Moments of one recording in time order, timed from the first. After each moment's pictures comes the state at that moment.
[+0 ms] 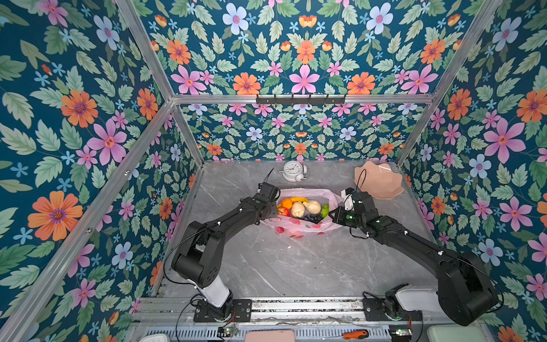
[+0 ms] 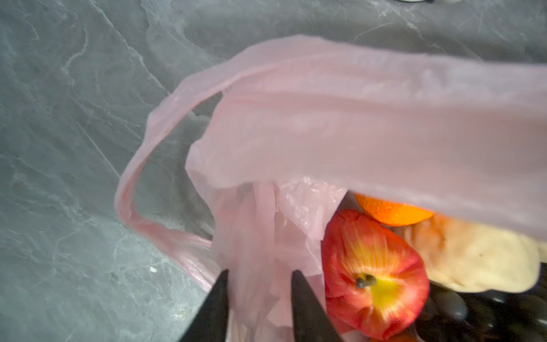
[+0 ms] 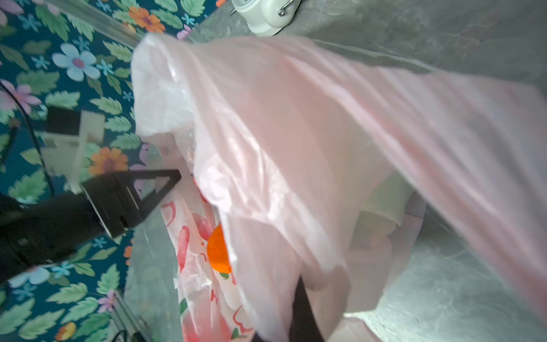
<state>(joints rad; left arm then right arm) -0.51 1.63 1.05 -0.45 -0.21 -0.52 0.39 1.34 0.75 -0.09 -0.31 0.68</state>
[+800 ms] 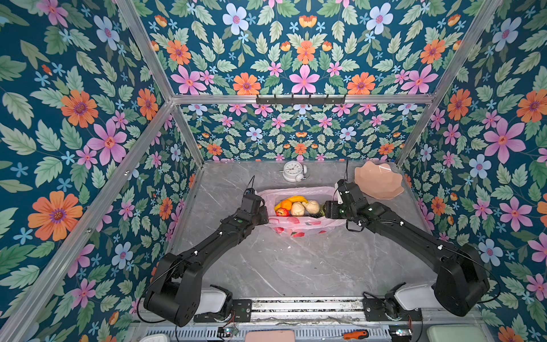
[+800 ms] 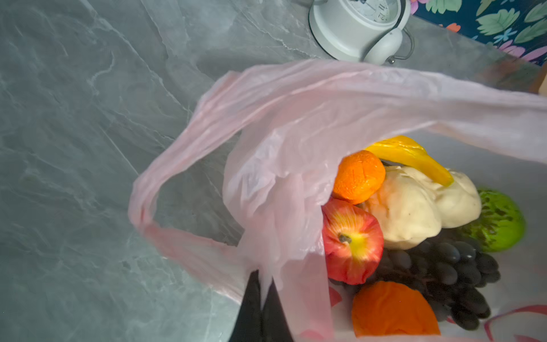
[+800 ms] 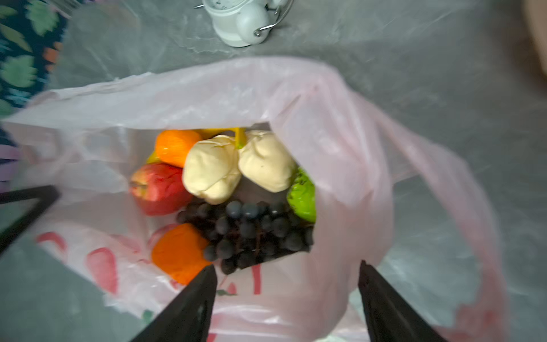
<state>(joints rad) -0.44 1.33 0.77 -0.20 -0.10 -0.48 0.57 1.42 1.08 -0.50 0.14 0.41</state>
